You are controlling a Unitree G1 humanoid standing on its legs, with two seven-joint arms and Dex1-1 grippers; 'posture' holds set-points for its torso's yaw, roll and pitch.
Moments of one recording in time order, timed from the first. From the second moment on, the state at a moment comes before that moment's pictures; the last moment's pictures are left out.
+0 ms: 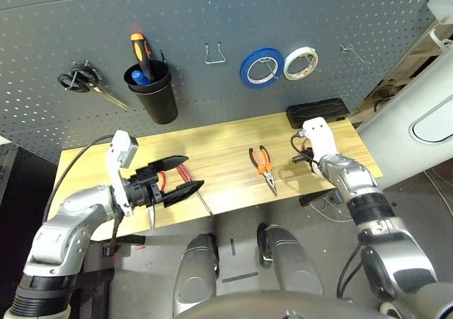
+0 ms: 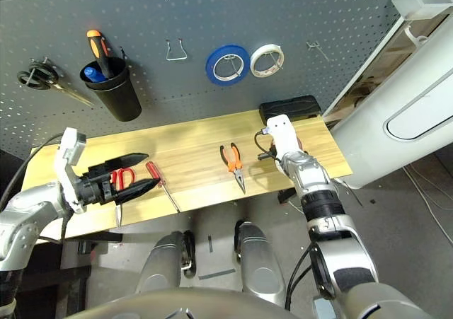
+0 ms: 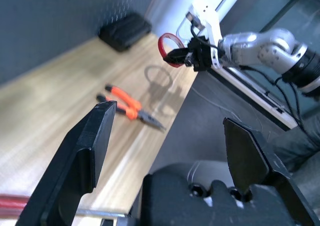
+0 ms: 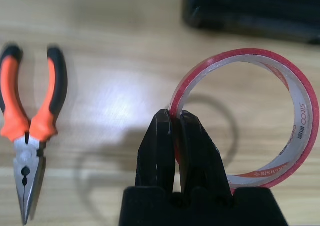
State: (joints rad) left arm 0.07 0.74 0.26 -0.34 -0.73 0.54 -1.01; right arm -0.38 -0.27 0.02 0.24 -0.01 0.67 0.23
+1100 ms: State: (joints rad) left arm -0.10 0.75 0.35 -0.32 -0.79 0.56 -0.95; right arm -0.58 -0.37 -0.05 0.28 -0.05 0.24 0.10
